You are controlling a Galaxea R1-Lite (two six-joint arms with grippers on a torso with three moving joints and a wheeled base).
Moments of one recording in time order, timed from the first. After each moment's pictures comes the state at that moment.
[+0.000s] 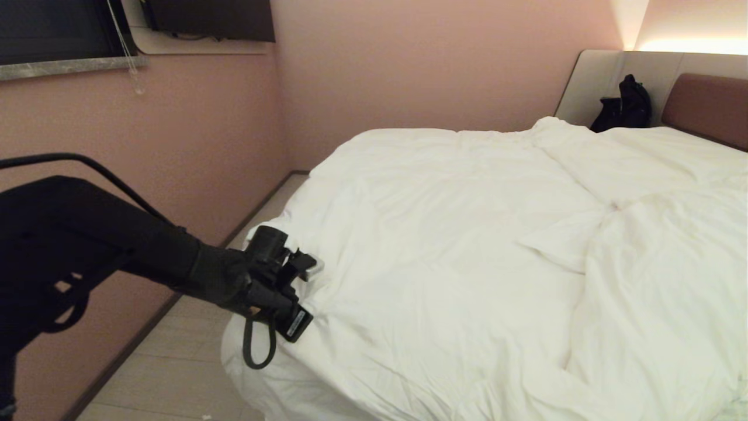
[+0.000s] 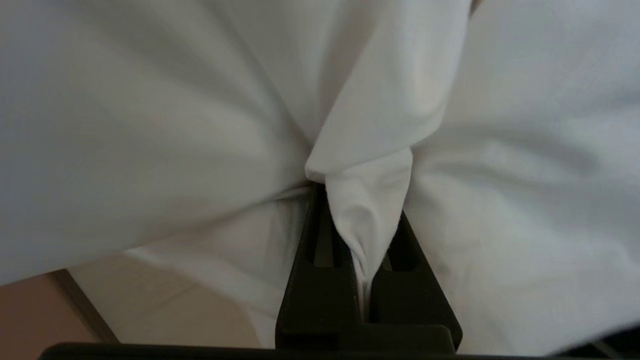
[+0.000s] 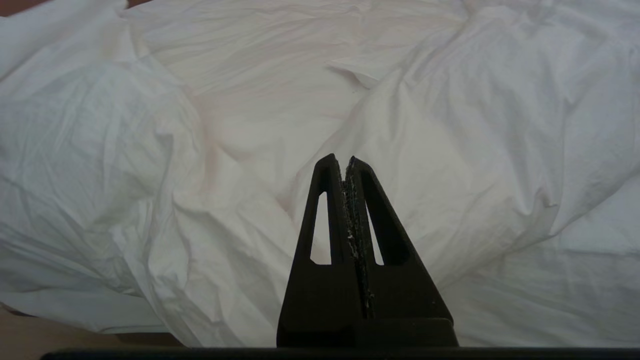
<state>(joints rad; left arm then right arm) -0.35 2.08 -1.12 0.07 -0.11 0.33 0.00 0.00 0.00 -0.04 0.00 0.00</state>
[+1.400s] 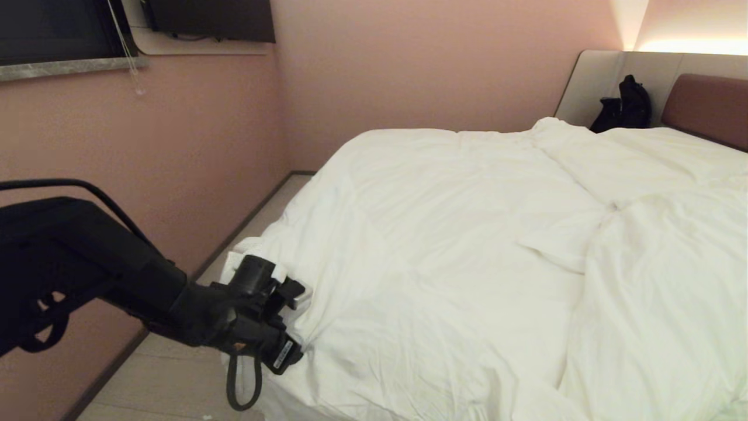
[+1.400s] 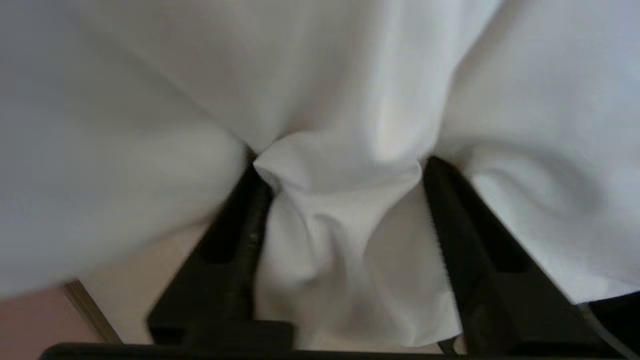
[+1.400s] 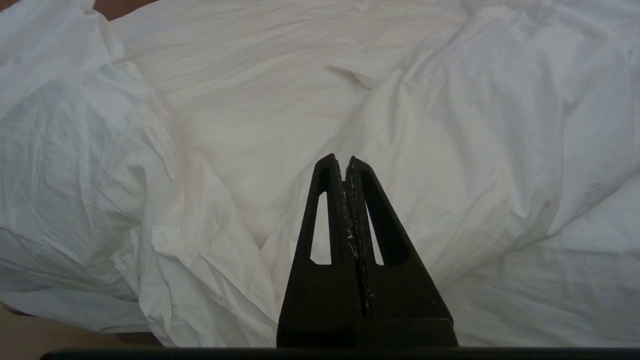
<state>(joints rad) -0.33 2.06 -0.88 -0.16 -0.07 0.32 0.00 0.00 0.00 -0.04 0.00 0.00</state>
